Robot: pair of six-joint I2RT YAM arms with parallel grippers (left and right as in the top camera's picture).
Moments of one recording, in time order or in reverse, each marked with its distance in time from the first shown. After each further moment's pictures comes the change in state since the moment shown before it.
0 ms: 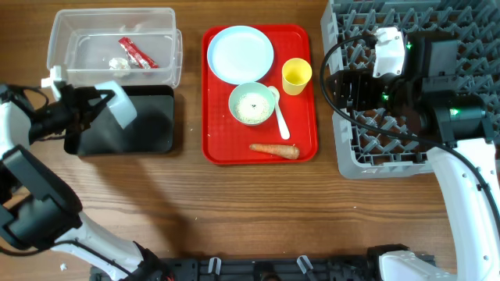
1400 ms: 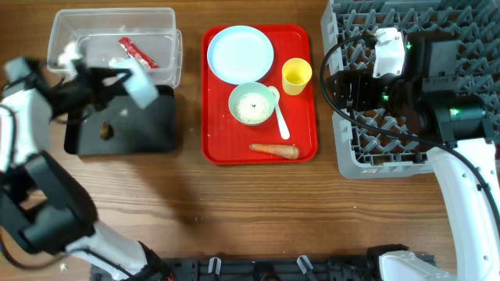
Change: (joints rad) left arm -0.182 -0.110 0.017 0.149 0.072 -0.211; right arm 0.000 0.000 0.000 -0.004 0.000 0.000
